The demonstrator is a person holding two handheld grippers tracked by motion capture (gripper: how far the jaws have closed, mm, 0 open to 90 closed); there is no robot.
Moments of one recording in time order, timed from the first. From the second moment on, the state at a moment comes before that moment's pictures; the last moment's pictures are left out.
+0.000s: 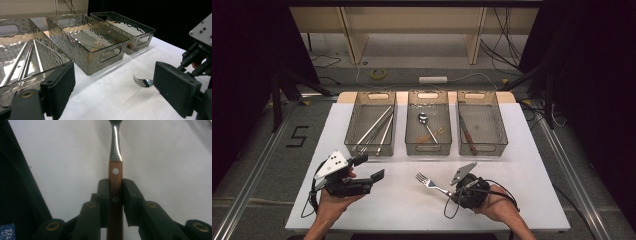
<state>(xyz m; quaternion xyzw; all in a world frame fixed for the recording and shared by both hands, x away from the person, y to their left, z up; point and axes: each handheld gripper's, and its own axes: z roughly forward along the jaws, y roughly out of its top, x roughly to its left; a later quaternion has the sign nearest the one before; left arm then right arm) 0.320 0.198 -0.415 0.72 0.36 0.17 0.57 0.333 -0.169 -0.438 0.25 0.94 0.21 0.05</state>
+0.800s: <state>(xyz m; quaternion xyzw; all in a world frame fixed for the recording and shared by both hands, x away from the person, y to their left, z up) 0.321 0.197 -0.415 0.72 0.36 0.17 0.57 0.364 -0.187 -0.417 0.27 0.92 0.26 0.07</state>
